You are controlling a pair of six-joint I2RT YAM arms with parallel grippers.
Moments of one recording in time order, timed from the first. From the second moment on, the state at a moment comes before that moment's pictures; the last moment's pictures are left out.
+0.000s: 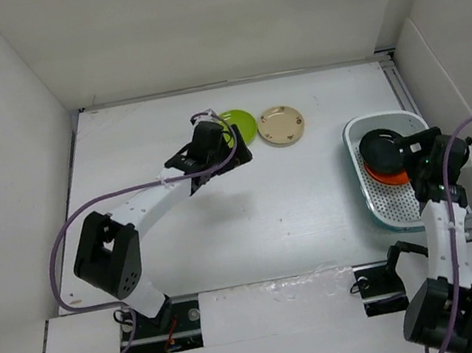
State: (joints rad) left arm -0.64 1.56 1.13 -0.26 -0.09 -0.72; right arm -0.47 0.83 0.52 -0.24 -0.06 0.97
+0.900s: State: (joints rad) left arm -0.39 2.15 1.56 -0.17 -0.02 -0.75; right arm -0.47 0.60 0.61 -0.38 -0.33 0.93
